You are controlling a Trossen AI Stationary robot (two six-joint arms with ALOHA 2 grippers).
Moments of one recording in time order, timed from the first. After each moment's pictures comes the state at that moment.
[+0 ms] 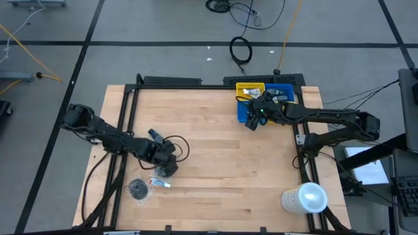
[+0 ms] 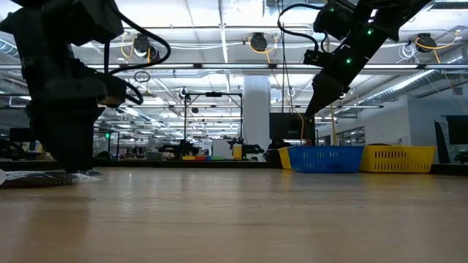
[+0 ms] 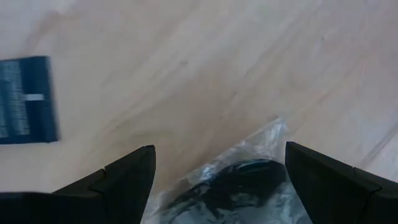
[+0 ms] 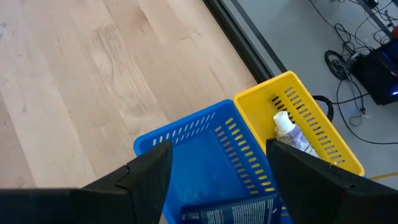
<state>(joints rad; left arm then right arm) -0.32 1.43 0.65 -0.51 -0.17 -1.07 -0.34 1.21 0.76 -0.32 0.36 -0.07</state>
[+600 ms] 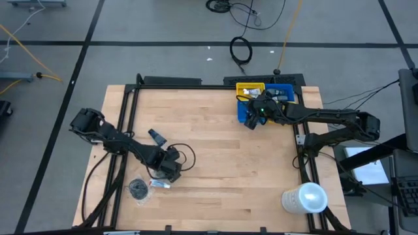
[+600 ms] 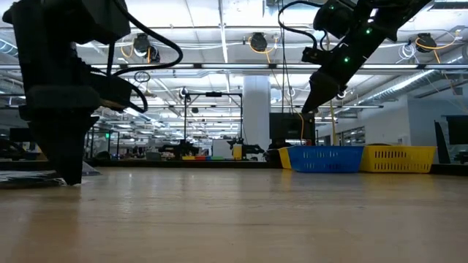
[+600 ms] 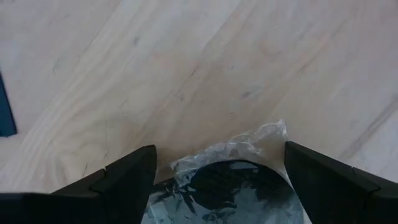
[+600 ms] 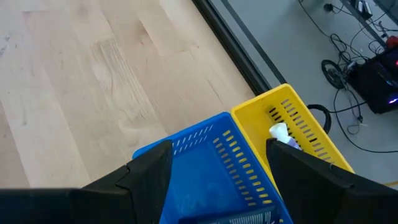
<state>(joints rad) -0.38 1.59 0.78 -0.59 -0.14 -1.06 -0.34 1.21 0.76 -0.28 0.37 -0.09</state>
